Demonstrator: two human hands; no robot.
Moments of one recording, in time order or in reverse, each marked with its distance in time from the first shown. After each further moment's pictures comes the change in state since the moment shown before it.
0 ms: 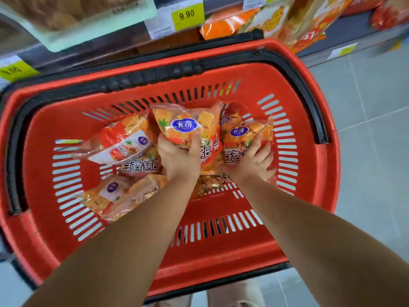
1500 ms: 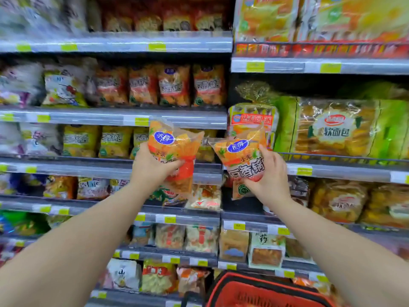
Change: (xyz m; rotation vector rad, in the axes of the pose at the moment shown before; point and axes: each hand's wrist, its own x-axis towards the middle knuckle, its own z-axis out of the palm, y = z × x) left_hand -0.297 0.168 -0.757 -0.374 0.733 0.846; right_hand -0.602 -0.154 -0.423 0.563 1.024 -1.421
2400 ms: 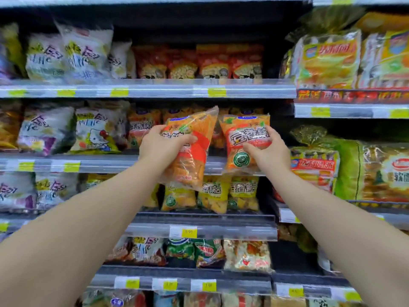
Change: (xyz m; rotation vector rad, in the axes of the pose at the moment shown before) left_hand 0.201 0.008 -0.114 -0.098 -0.003 -0.036; right_hand 0.178 -0.189 0.097 0.293 0.227 0.214
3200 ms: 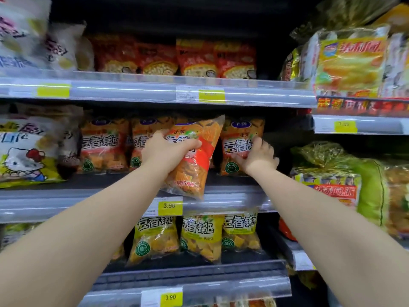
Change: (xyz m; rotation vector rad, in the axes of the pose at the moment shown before) left_hand 0.128 -0.010 0.104 -0.051 -0.135 0.020; right_hand 0.139 0.059 0.100 -0.702 -0.084 0.102
